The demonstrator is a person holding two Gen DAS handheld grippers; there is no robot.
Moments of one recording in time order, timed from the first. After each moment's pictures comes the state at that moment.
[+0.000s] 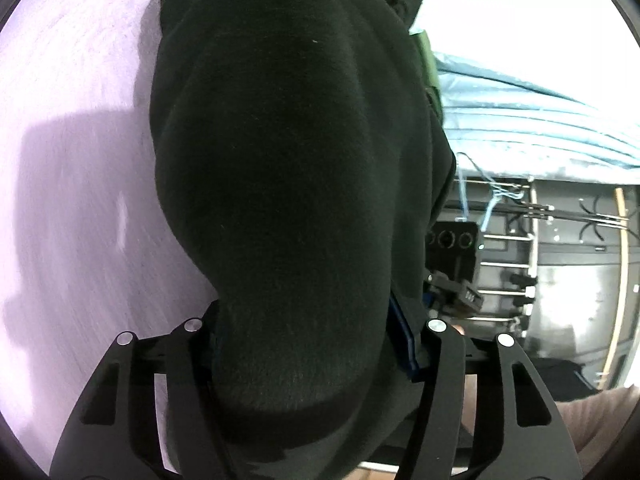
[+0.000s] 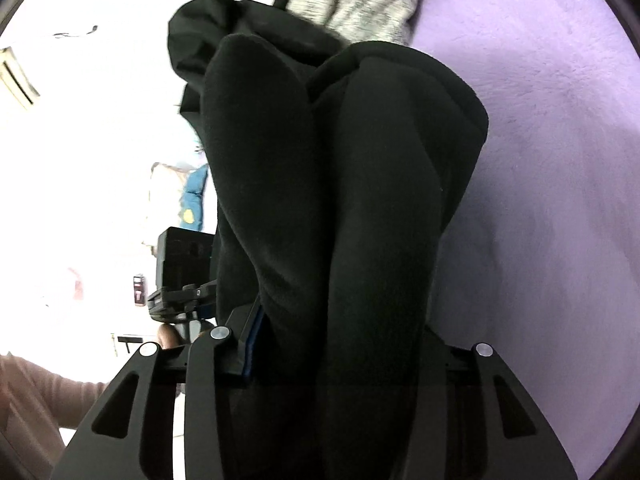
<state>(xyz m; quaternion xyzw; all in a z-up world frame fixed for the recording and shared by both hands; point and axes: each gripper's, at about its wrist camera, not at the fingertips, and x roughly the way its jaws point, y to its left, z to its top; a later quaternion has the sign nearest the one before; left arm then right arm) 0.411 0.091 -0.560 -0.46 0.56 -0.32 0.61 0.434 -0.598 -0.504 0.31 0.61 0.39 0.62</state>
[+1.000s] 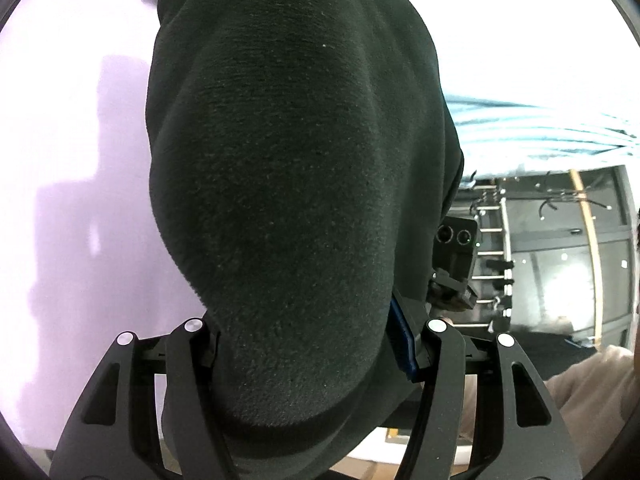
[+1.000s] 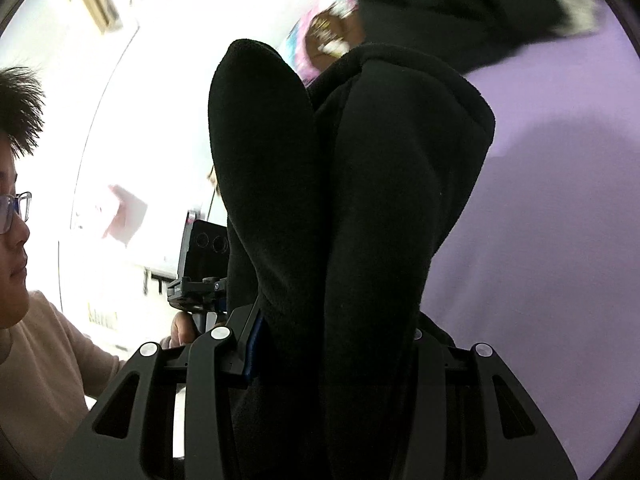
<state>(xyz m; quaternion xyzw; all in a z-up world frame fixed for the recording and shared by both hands) 0.195 0.290 -0.434 -0.47 0.51 -0.28 0.67 0.269 -0.352 -0.392 0.25 0.56 0.52 0.59</state>
